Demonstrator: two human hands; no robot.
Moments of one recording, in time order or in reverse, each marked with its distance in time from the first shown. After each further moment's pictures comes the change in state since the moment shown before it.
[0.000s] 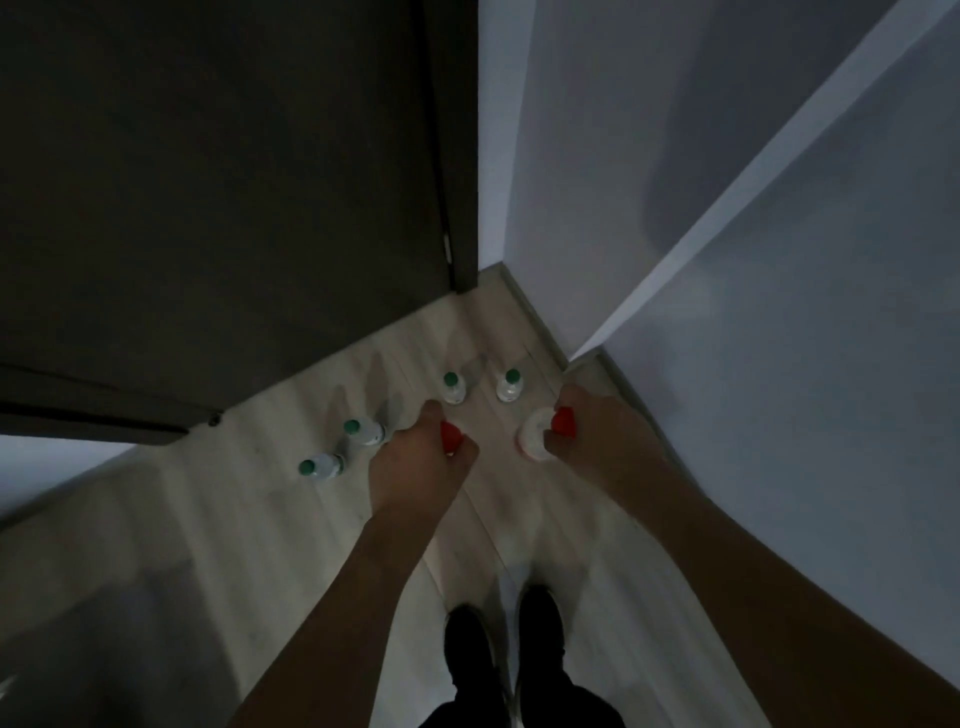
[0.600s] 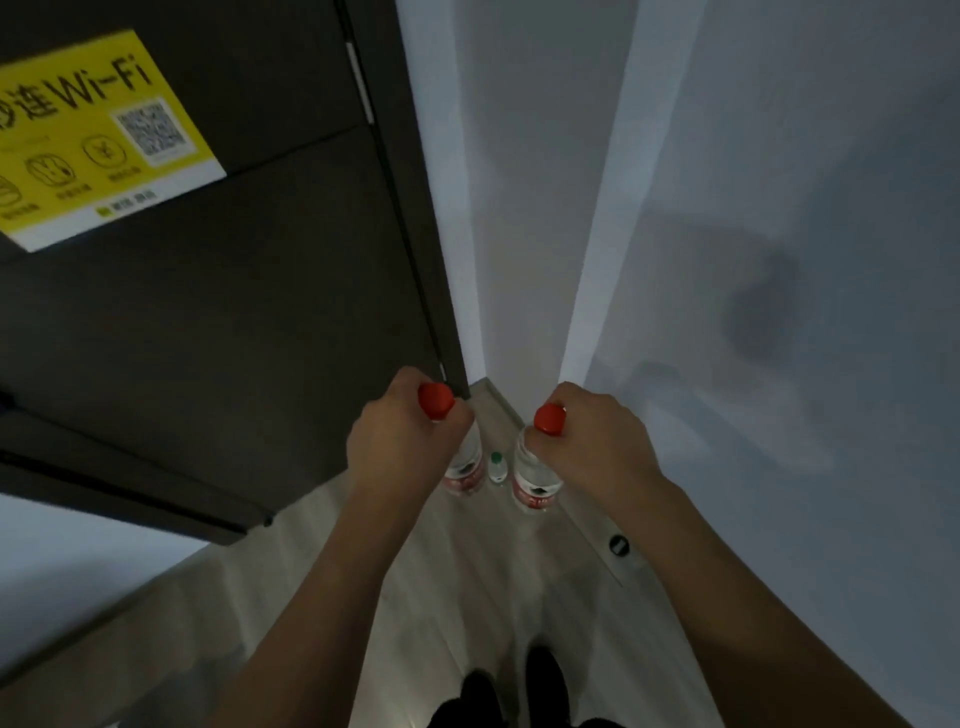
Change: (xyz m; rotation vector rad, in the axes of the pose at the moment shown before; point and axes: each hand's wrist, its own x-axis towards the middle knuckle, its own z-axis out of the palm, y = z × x) left_hand -0.175 0.186 -0.263 -0.179 0.385 0.190; right_hand -0.243 -0.070 -0.230 0.183 0.353 -0.053
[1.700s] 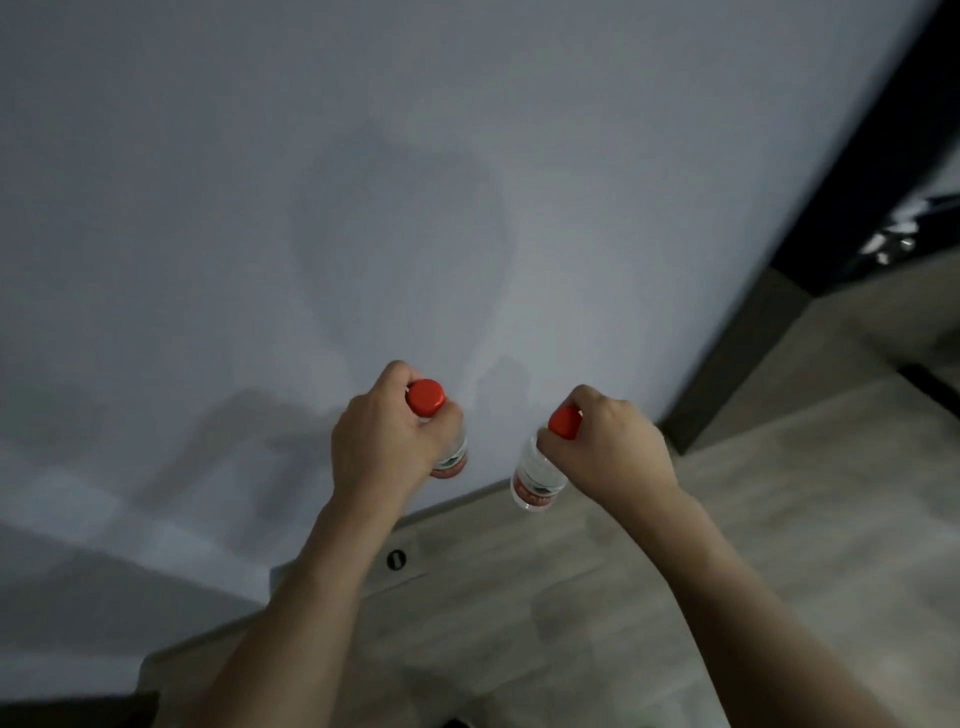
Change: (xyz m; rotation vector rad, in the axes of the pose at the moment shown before) left_hand -0.223 0.251 0.099 -0.273 -0.698 1.111; right_hand -0.392 0.110 -0.075 0.015 0.845 1.171
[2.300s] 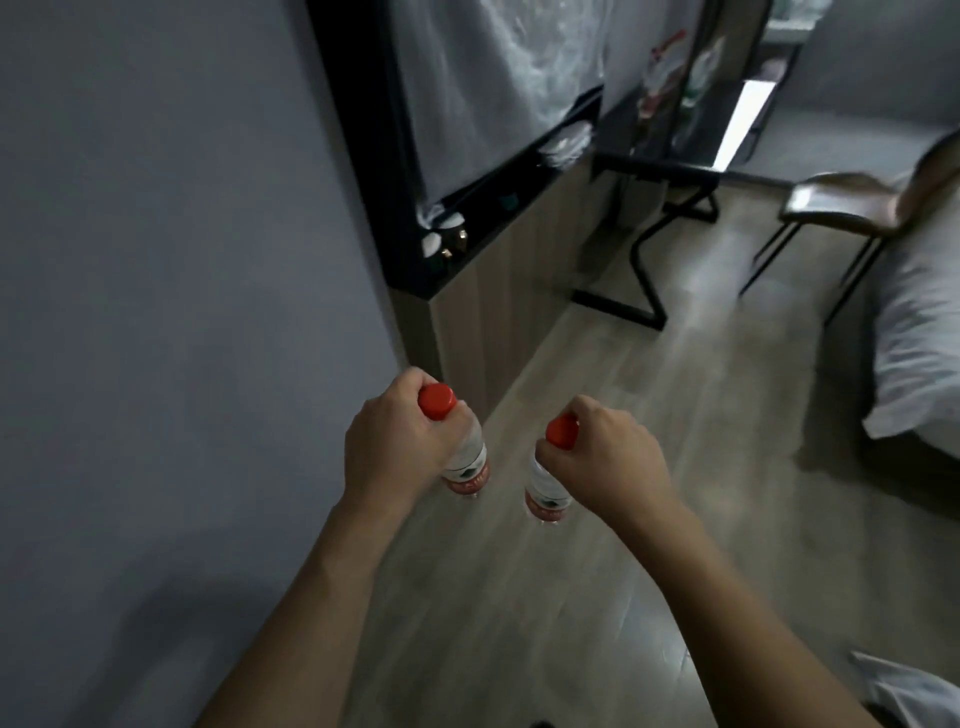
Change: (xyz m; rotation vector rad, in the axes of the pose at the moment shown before) left_hand -0.120 0.388 0.240 -0.228 -0.440 0.548; right_hand -0.133 0.359 -0.213 -0.060 0.355 0.568
